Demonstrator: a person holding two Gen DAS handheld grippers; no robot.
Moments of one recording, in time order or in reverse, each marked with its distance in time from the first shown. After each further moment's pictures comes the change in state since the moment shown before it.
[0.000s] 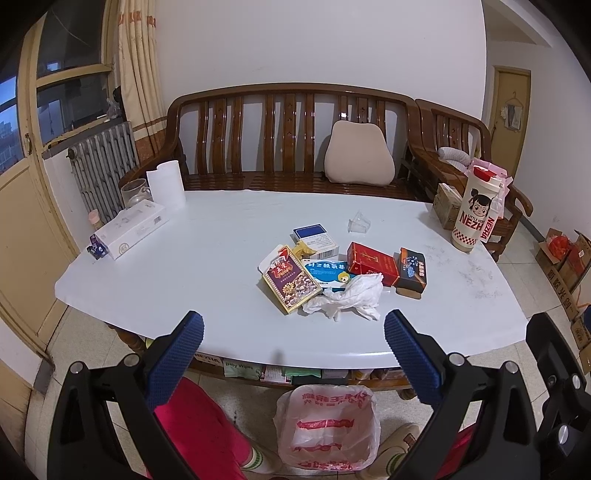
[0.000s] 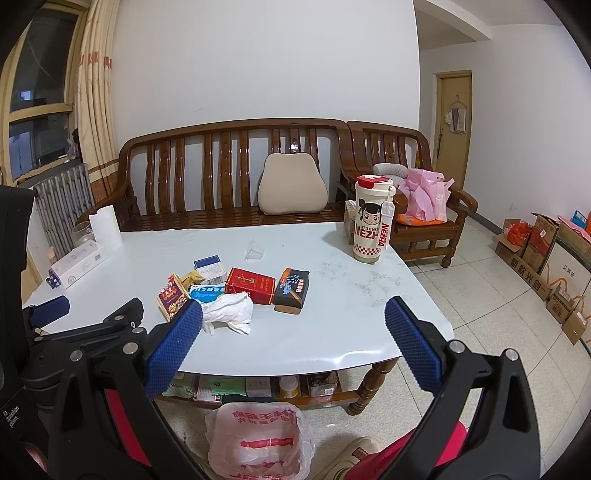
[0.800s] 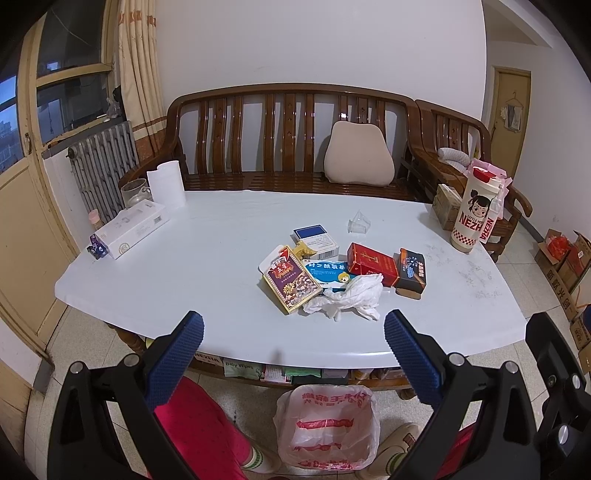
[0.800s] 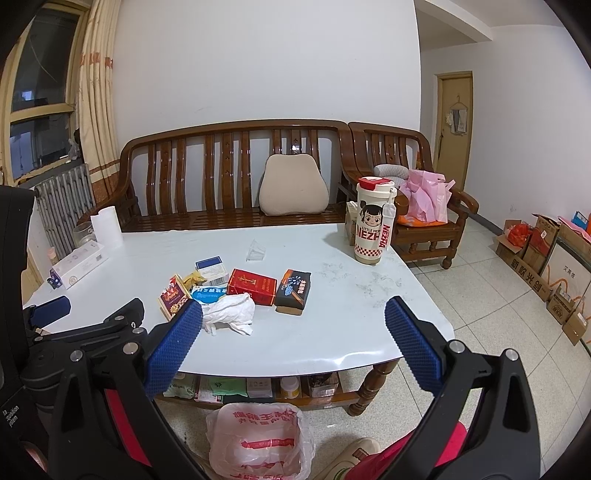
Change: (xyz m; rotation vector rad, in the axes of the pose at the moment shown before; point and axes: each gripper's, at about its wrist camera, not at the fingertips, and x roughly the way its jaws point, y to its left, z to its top) left arm 0.000 0.000 -0.001 -0.001 0.000 -0.001; right arm -0.002 0.001 0.003 -0.002 0.000 0.001
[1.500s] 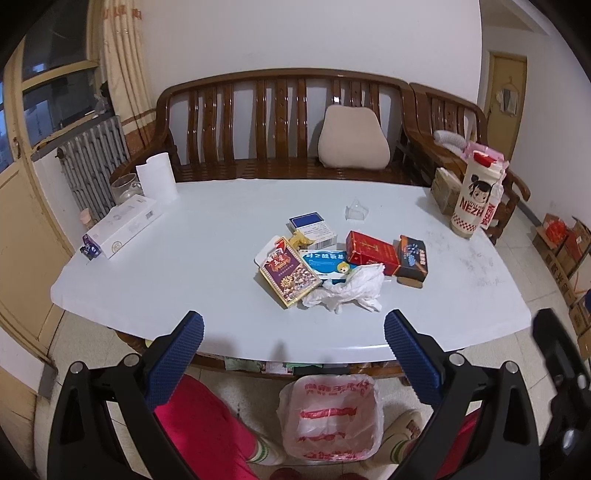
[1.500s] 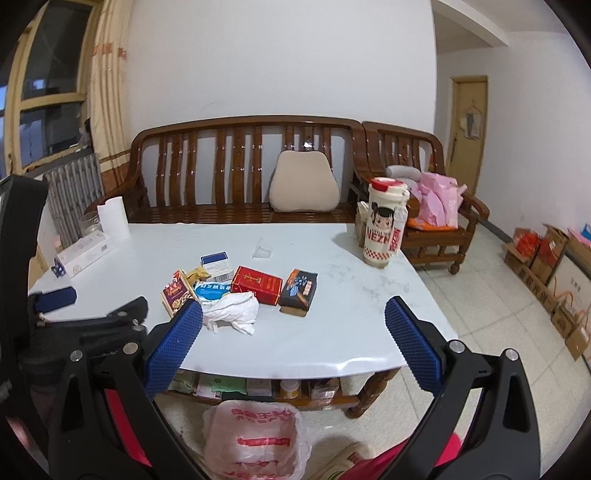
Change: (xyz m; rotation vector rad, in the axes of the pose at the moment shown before) left arm 0.015 0.005 0.017 0.042 0.073 -0.014; right arm 0.010 0.001 0.012 -0.060 0.010 0.039
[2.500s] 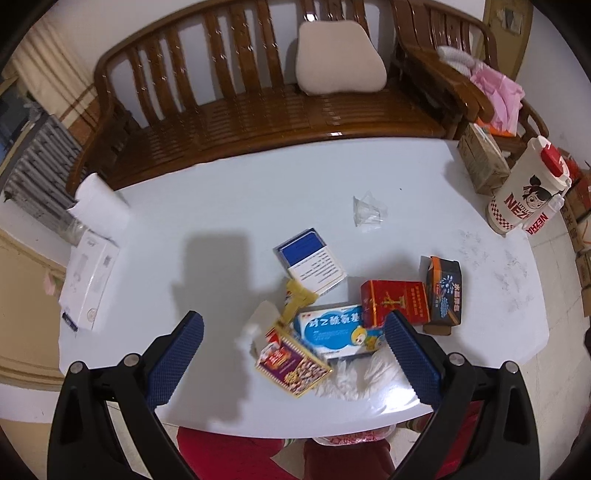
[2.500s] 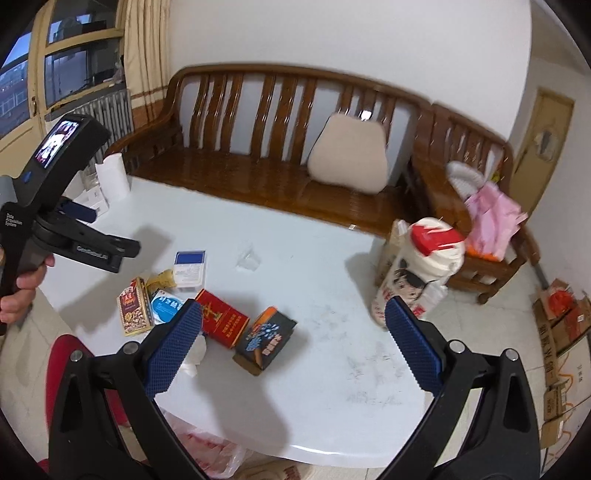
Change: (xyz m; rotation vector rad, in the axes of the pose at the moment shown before) left arm 0.162 -0.026 0.170 0.165 0.408 -0.010; right arm 0.166 -0.064 0.121 -0.224 0.258 0.203
